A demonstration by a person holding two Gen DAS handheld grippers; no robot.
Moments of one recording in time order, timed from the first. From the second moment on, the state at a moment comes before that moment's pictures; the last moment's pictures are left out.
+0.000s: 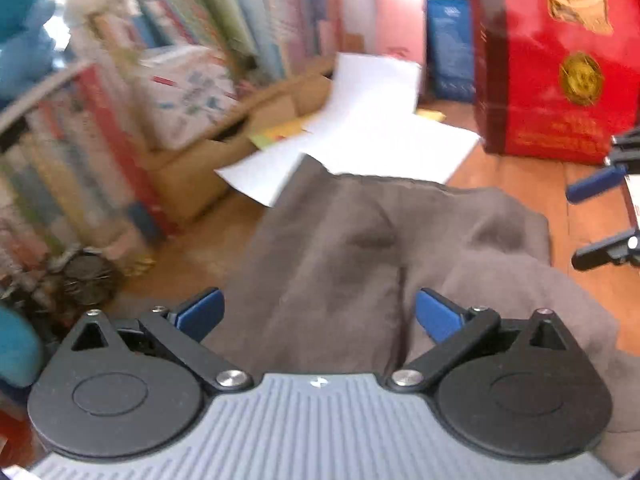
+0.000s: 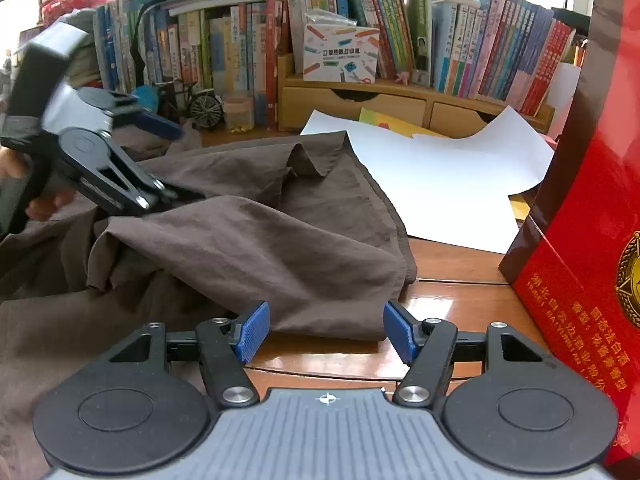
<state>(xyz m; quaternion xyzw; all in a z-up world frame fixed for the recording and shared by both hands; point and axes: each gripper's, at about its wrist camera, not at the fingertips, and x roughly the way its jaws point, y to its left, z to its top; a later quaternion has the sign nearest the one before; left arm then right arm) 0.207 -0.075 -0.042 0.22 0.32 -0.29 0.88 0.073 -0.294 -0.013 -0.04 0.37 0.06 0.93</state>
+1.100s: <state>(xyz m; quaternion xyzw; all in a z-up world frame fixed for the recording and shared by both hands) 0.222 0.046 0.049 0.08 0.32 -0.11 0.94 0.188 -0.329 -0.051 0.26 0.45 0.05 0.85</state>
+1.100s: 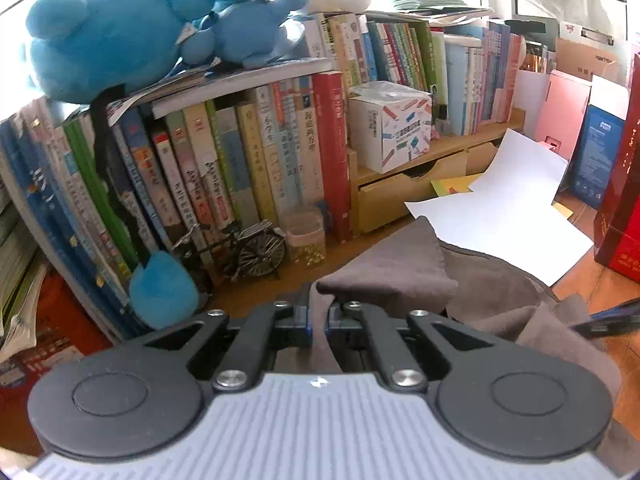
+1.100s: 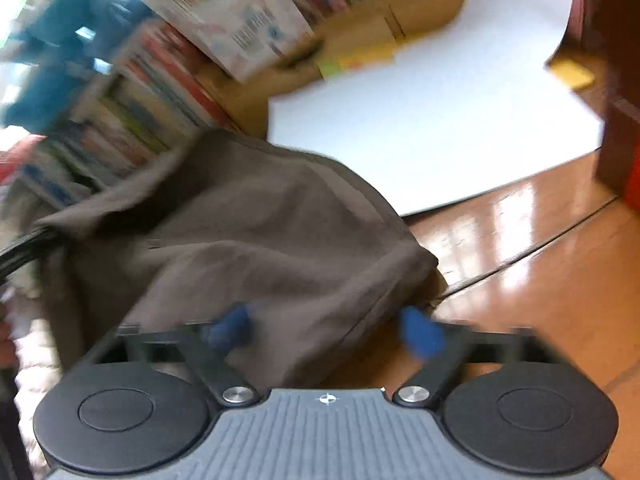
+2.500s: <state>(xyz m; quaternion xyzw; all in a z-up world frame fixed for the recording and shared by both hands) 0.107 0.065 0.025 -0.03 0.38 -0.12 0.92 0.121 -0.299 -0.031 0.01 0.37 0.11 0.92</state>
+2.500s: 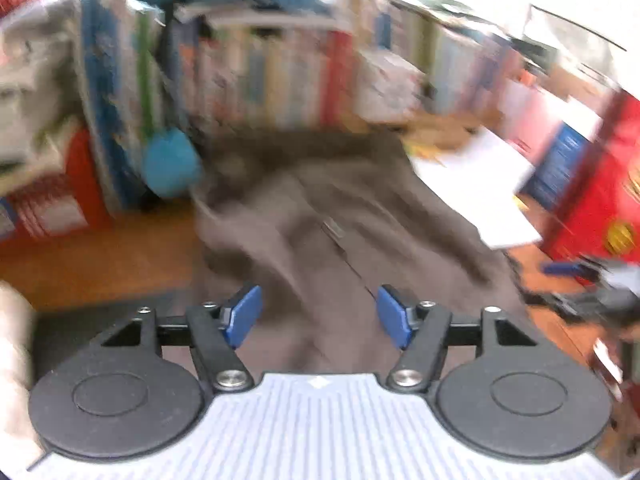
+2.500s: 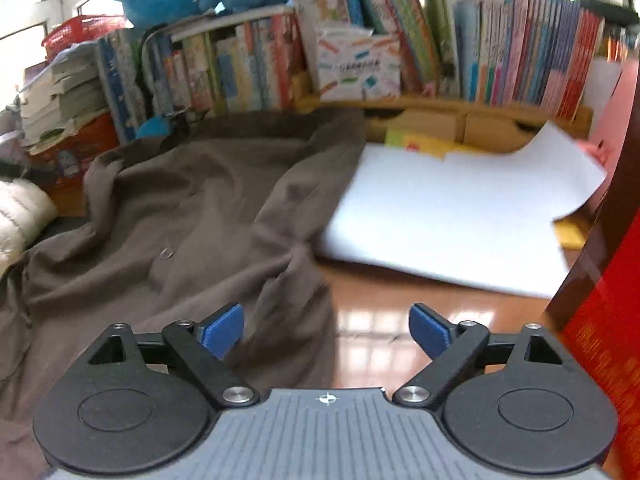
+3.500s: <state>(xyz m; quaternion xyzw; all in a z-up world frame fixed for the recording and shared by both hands) 0.088 0.012 -0.046 0.01 0.43 -0.08 0.90 0.059 -0.193 -0.002 -0.11 0.27 0.18 0.94</state>
